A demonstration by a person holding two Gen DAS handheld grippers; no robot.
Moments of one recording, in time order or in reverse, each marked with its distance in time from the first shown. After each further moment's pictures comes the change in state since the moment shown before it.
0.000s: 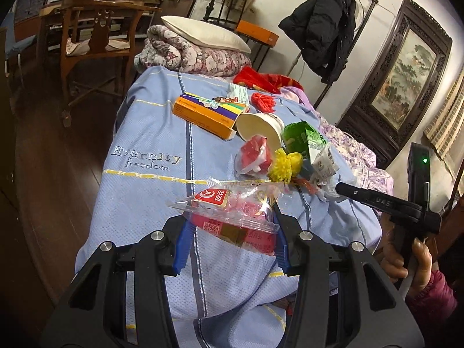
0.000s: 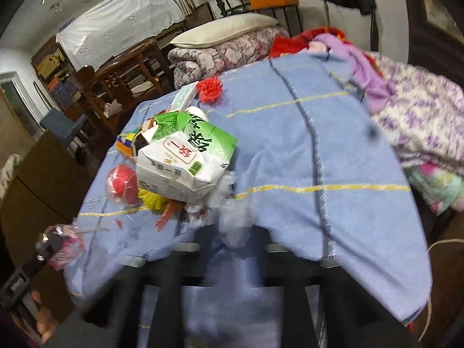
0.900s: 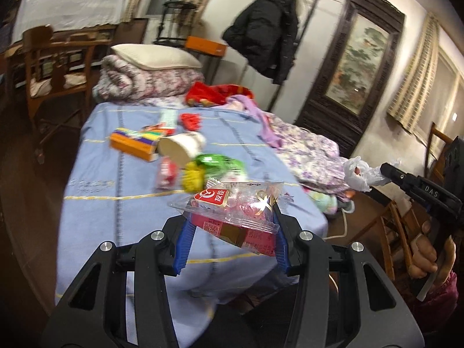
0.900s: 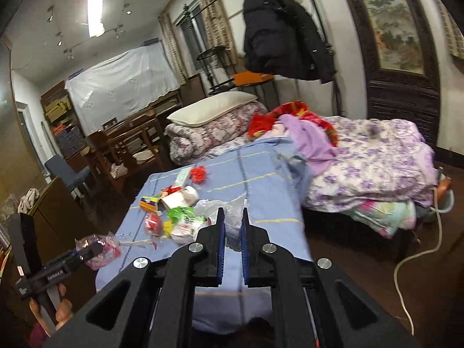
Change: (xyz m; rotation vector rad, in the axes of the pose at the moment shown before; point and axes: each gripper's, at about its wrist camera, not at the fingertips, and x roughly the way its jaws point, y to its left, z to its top) left arm -0.054 -0.112 -0.003 0.182 -0.051 -0.145; right arm -0.229 -0.044 -0.043 0.018 -0.359 -0.078
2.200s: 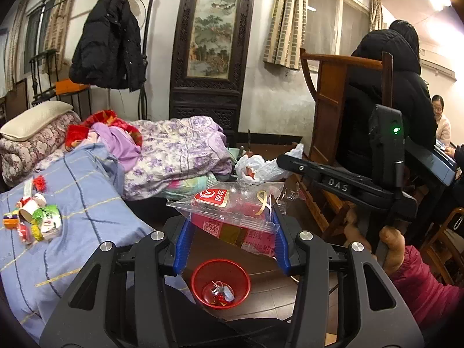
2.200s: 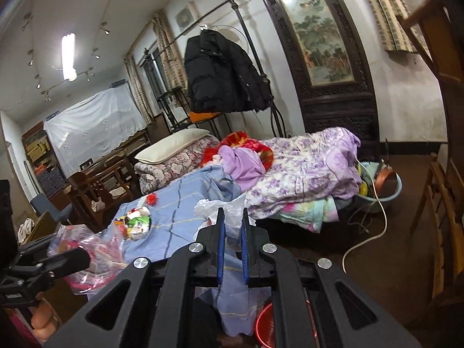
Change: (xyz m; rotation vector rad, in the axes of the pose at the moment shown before) left arm -0.036 -0.316 -0.053 0.454 0.058 -0.373; right arm -0.202 -0.162 -0.049 0.126 -0.152 -0.120
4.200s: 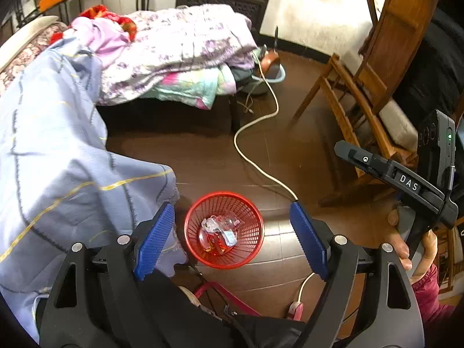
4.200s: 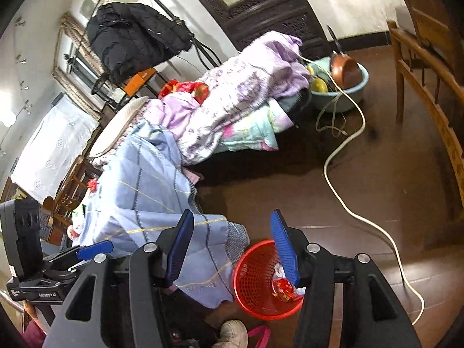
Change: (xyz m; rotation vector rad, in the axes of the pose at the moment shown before) left arm 0.220 0.050 -0.068 -0.130 0.487 0.034; right arm 0.116 -0.158 -0.113 0.364 0.248 -0.093
